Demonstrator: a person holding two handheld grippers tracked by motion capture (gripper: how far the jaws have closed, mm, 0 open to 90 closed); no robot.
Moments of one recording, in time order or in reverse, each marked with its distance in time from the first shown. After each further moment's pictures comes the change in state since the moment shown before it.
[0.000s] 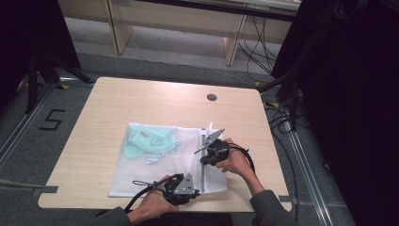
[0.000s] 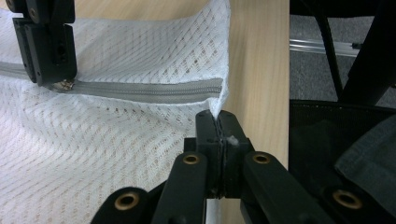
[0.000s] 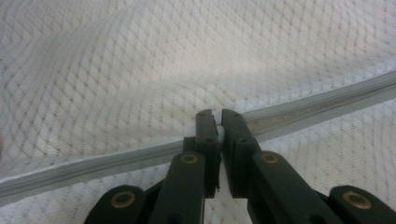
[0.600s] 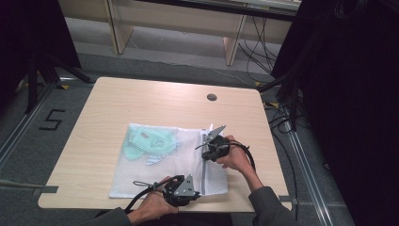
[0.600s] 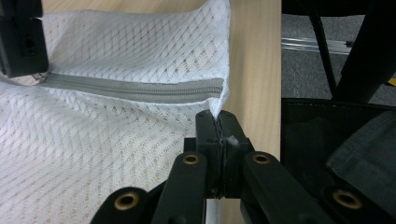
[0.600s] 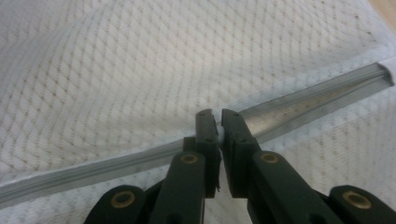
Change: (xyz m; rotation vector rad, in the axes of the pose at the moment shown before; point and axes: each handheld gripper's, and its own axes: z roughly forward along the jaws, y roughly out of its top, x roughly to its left) left arm -0.005 -0.001 0.003 -0.009 -0.024 -0.003; right arm -0.012 0.001 0.000 0.006 -0.039 0.044
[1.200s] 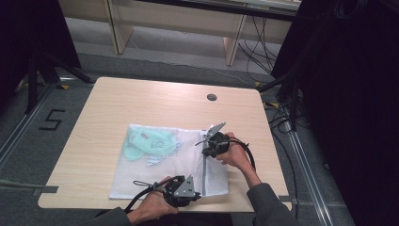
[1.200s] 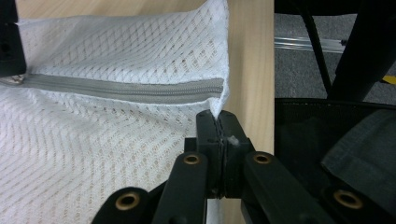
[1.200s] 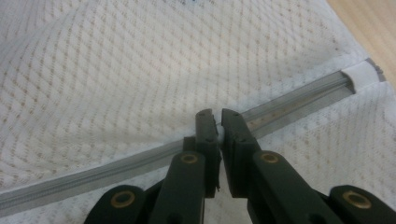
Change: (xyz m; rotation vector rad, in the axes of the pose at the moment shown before) left arm -0.001 0.002 -0.002 0.004 -0.012 0.022; right arm -0.011 0.004 0.003 -0.011 -0.042 0.007
